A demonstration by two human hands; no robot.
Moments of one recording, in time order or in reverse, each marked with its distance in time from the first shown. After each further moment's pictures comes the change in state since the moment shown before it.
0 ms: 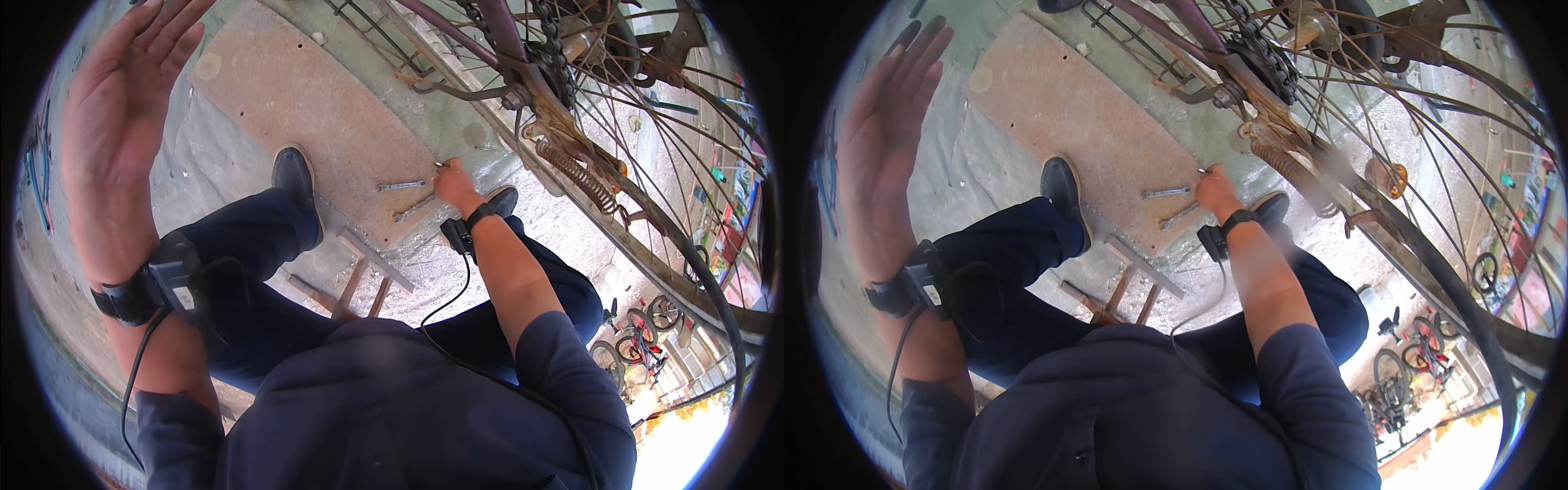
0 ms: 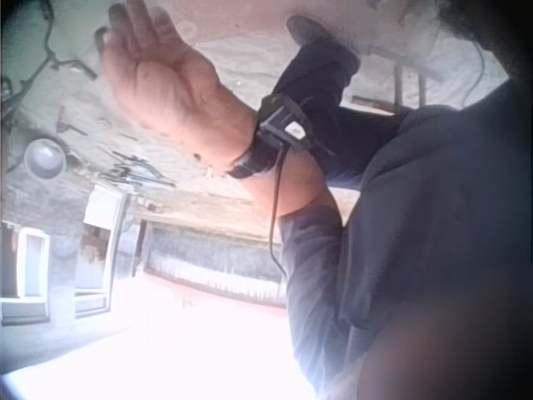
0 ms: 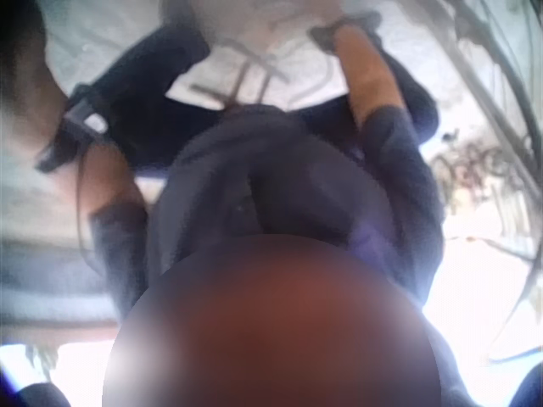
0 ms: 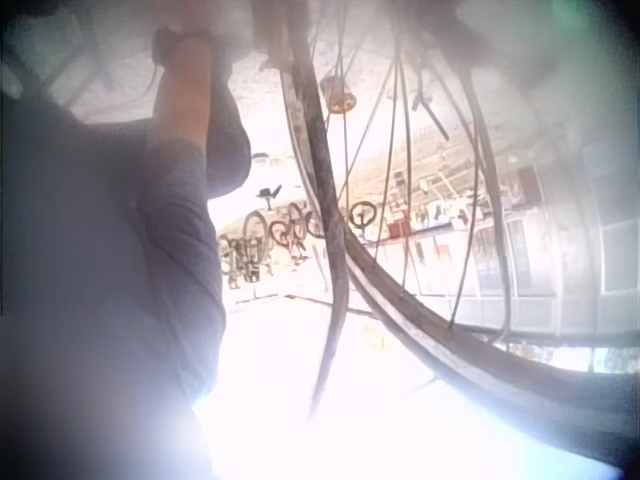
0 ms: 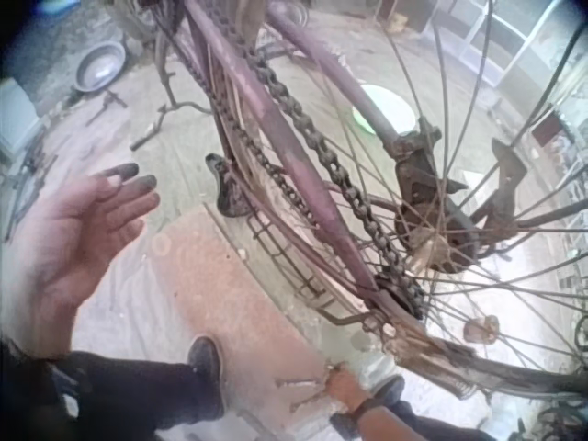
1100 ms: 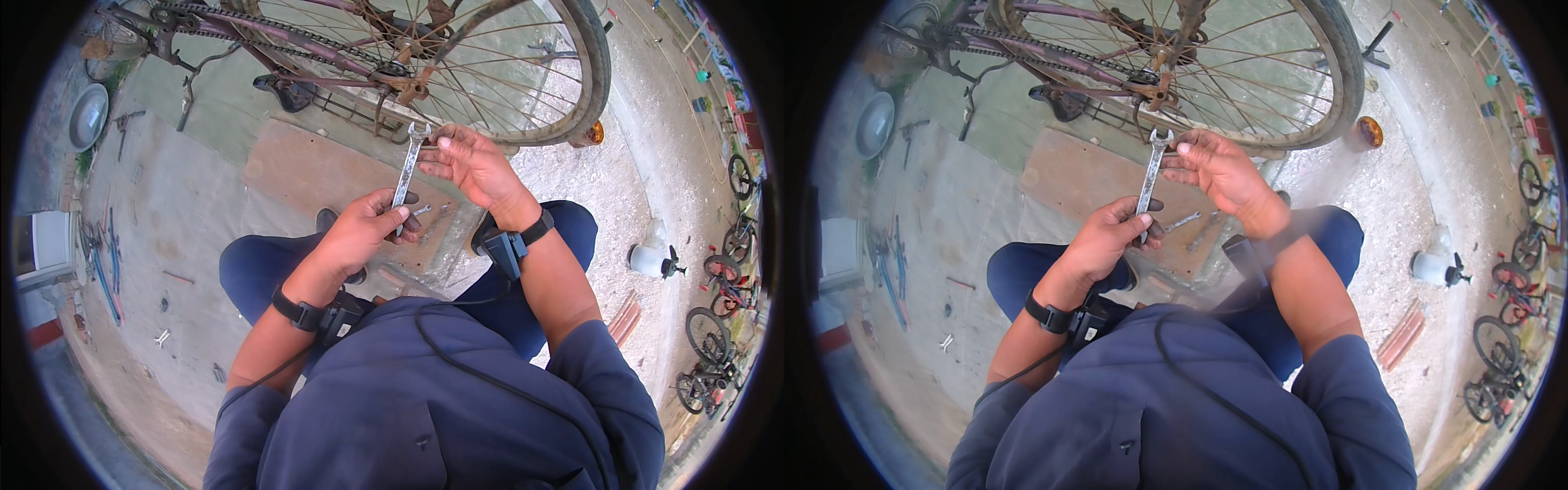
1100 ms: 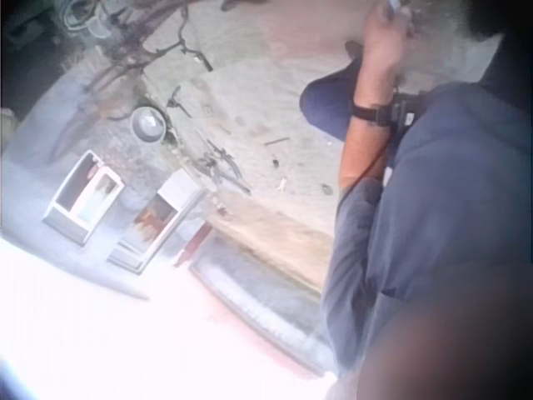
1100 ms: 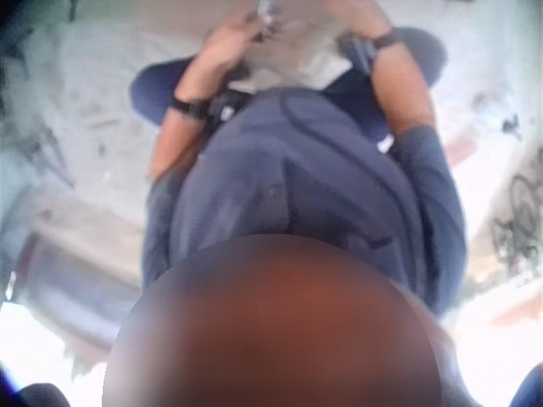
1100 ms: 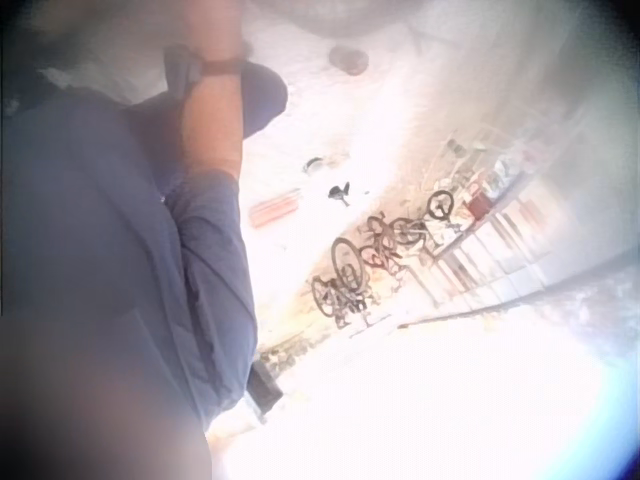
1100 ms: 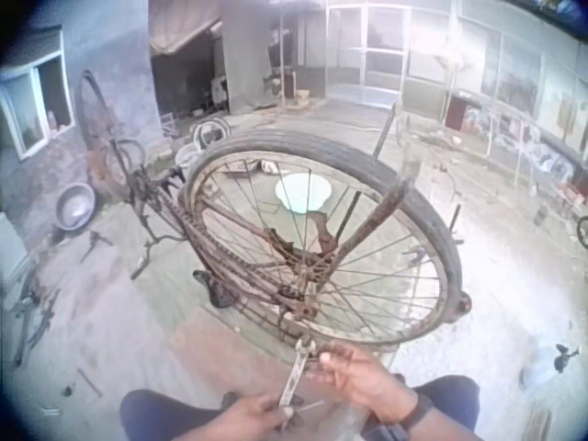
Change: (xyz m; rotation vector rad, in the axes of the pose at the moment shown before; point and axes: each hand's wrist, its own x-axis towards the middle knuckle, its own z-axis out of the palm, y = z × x) left_hand -0.213 -0.058 0.142 0.199 -0.703 -0.478; right_hand -0.242 -0.115 -0.210 1.874 0.024 -0.741
